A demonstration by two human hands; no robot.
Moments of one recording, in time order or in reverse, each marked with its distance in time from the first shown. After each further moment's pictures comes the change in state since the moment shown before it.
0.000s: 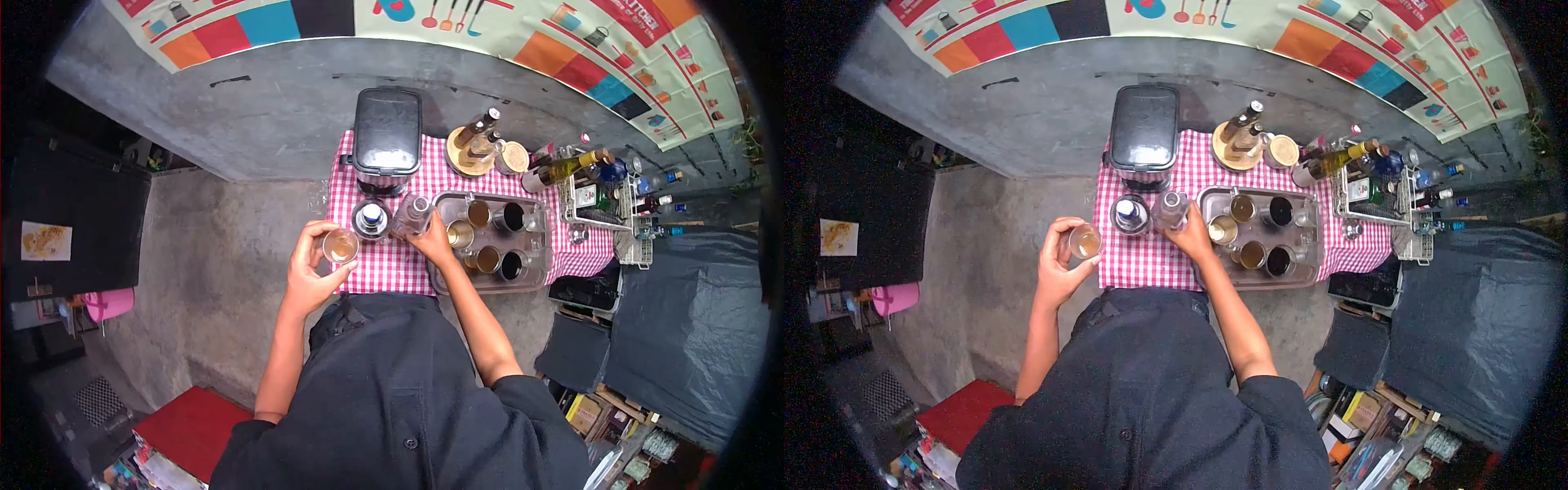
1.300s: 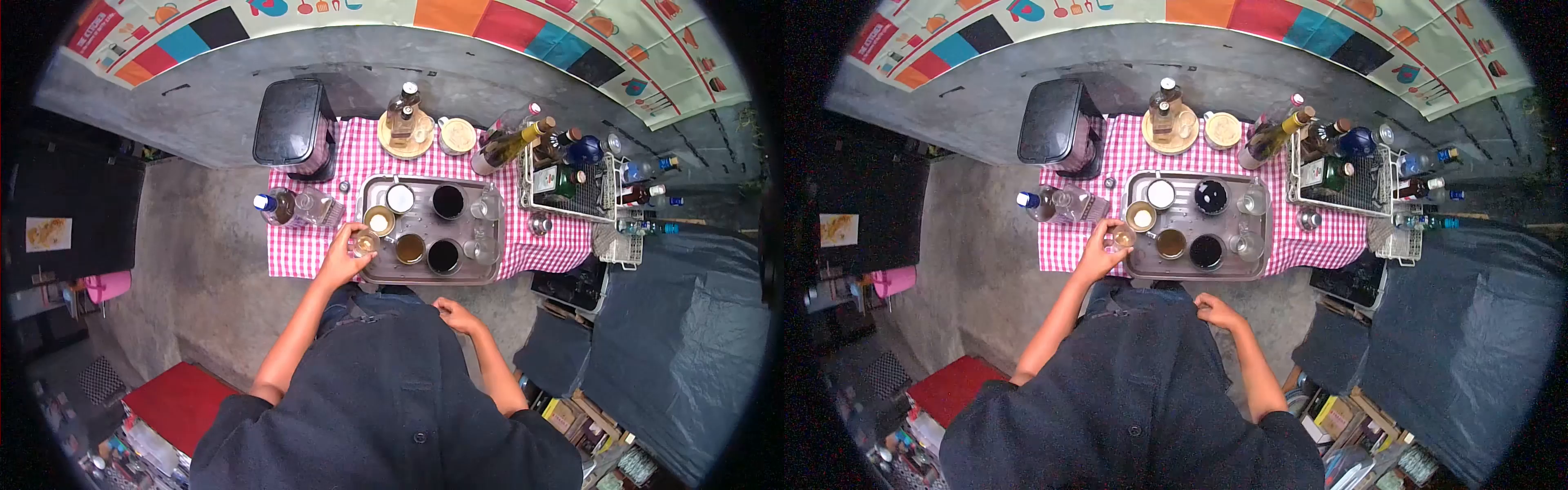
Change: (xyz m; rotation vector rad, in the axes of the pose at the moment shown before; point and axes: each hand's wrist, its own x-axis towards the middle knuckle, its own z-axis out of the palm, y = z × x) left_hand 0.011 -0.119 0.222 0.295 -0.108 -0.178; right_hand -0.219 0.124 -0.240 0.274 -0.652 0.654
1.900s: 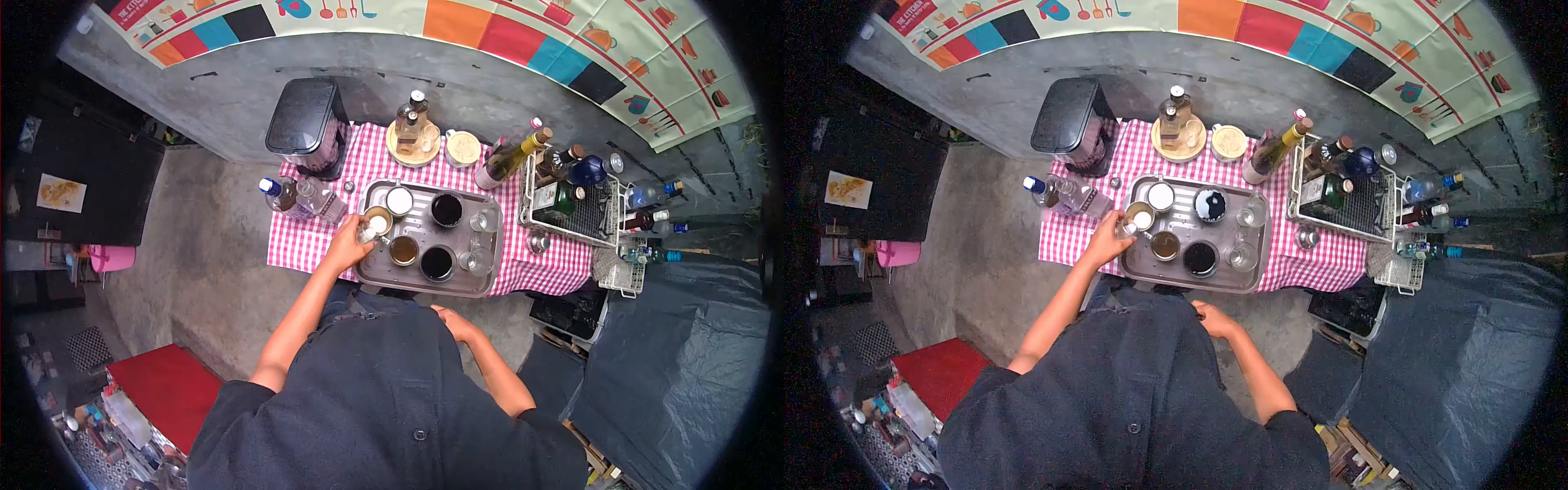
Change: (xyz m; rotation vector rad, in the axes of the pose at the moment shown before) left_hand 0.016 -0.003 0.021 0.289 0.070 -0.034; right_hand -0.023 -0.043 -0.024 -0.303 -0.210 -0.247
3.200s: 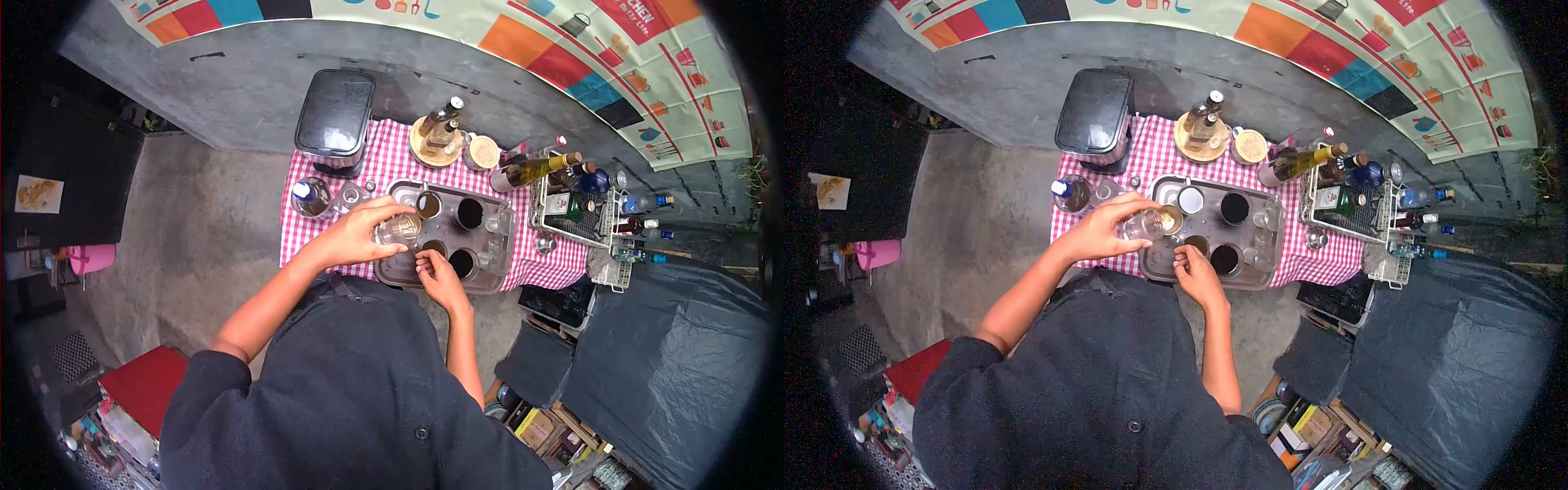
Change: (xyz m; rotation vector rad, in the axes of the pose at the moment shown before) left_hand 0.019 0.072 -0.148 -0.217 -0.336 0.506; right_hand 0.116 -0.139 0.025 -0.137 0.614 -0.012
